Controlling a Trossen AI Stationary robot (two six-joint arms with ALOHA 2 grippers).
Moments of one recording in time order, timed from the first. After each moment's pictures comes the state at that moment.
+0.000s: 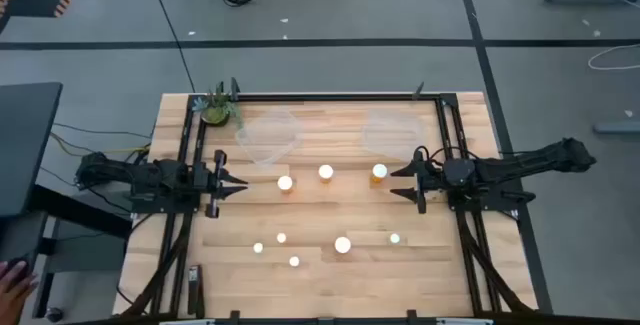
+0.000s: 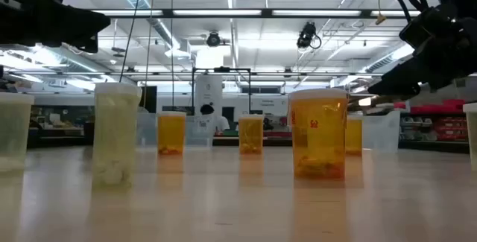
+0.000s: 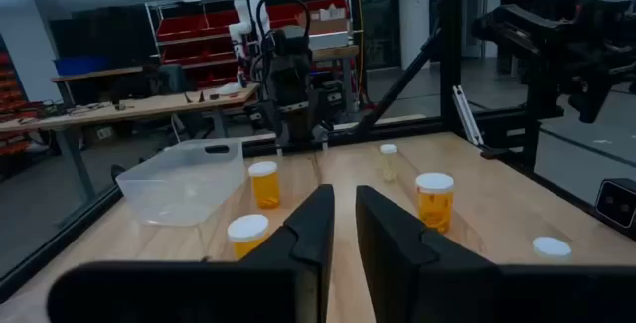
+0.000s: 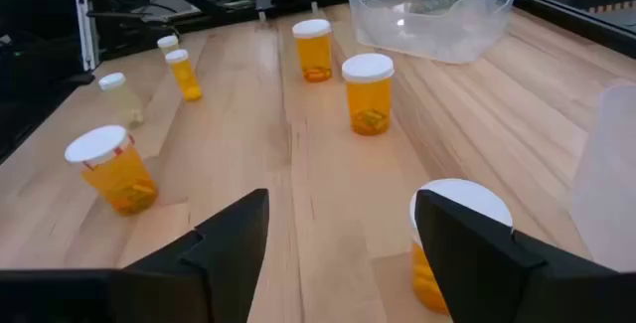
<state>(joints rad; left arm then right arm) -0.21 0.01 0.01 0.07 -0.17 0.12 0.13 0.37 0.01 0.05 0.20 0.21</state>
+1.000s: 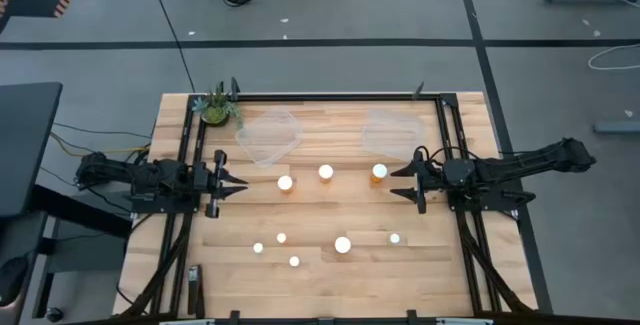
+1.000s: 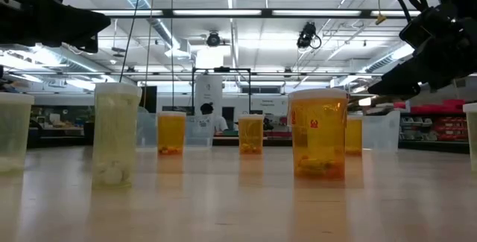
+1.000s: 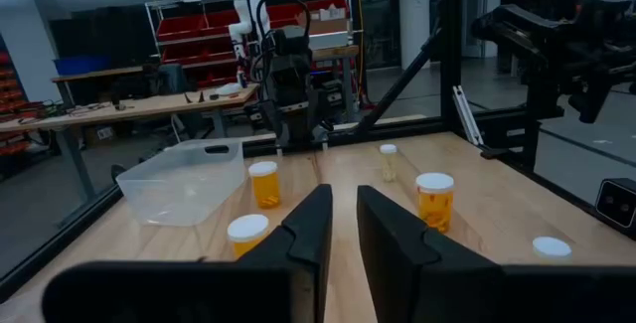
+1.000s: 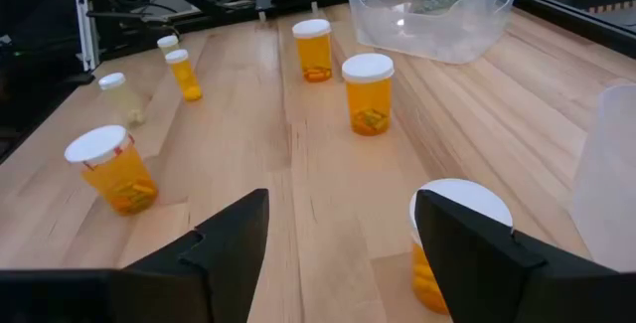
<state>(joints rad) -0.21 0.01 0.01 0.07 -0.17 0.12 0.13 0.37 0.01 0.05 0.20 0.21</state>
